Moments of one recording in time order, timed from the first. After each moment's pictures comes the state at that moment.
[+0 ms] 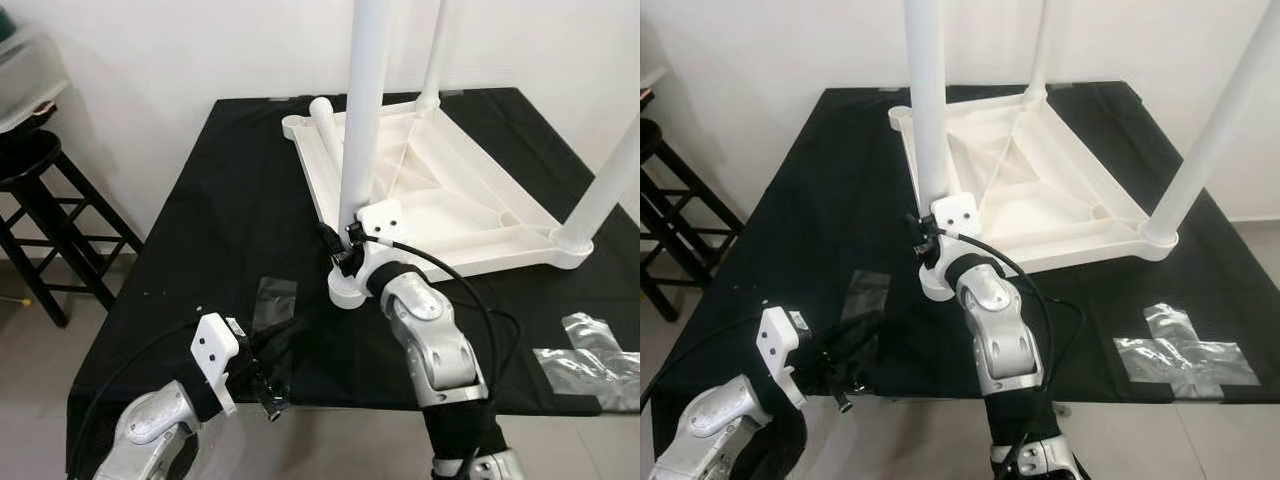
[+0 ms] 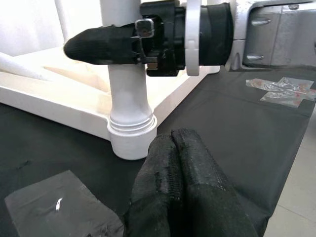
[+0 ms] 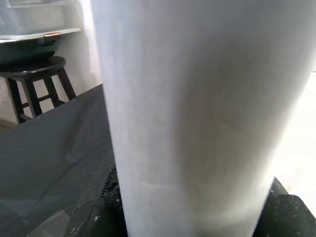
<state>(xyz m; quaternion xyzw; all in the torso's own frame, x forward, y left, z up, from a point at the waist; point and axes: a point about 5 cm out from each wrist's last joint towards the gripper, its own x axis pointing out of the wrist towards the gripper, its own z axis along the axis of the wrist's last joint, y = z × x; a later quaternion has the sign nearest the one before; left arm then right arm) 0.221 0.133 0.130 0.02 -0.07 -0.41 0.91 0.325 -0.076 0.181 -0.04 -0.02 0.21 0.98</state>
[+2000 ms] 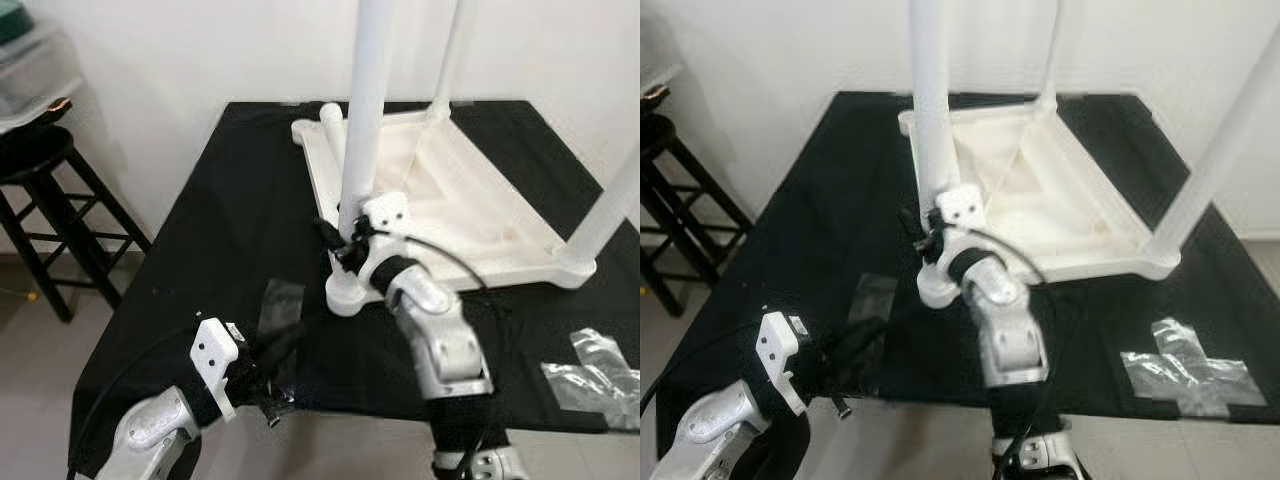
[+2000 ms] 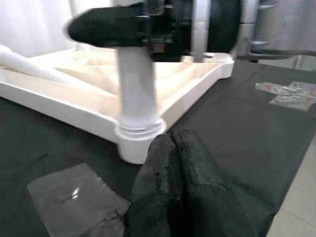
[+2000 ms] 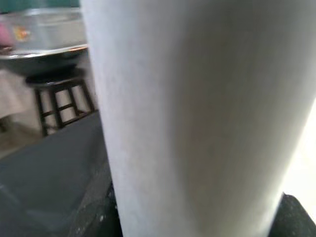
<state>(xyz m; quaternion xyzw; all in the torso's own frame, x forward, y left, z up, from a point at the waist) 0.219 0.133 0.128 0.02 -0.06 -0.41 0.91 0.320 -0.085 0.186 -0.02 -0.02 0.22 0.98</state>
